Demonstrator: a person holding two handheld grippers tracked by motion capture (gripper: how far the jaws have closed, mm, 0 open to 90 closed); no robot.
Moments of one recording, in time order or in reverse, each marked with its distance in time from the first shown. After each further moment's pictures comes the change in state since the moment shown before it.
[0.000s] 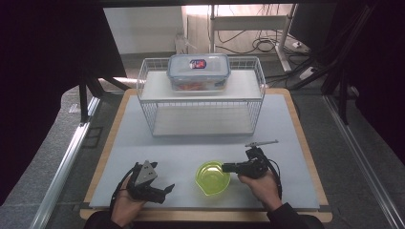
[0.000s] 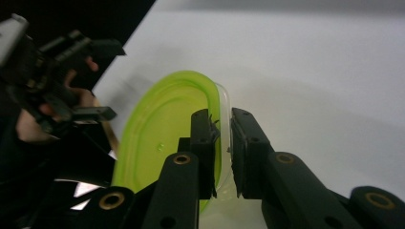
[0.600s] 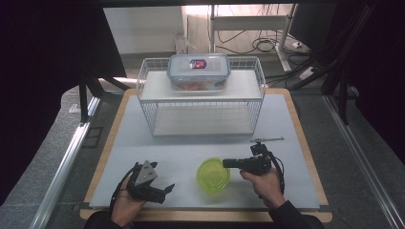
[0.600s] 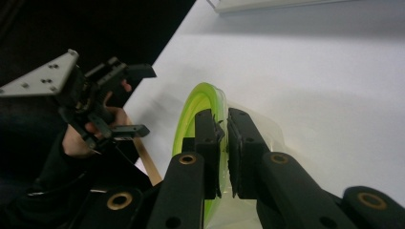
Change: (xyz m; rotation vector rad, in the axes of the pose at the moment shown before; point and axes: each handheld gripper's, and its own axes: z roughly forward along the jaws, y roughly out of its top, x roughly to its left) left arm 0.000 0.000 0.000 0.000 0.002 0.002; right arm 0.006 0.010 -0.015 -0.058 0.088 0.044
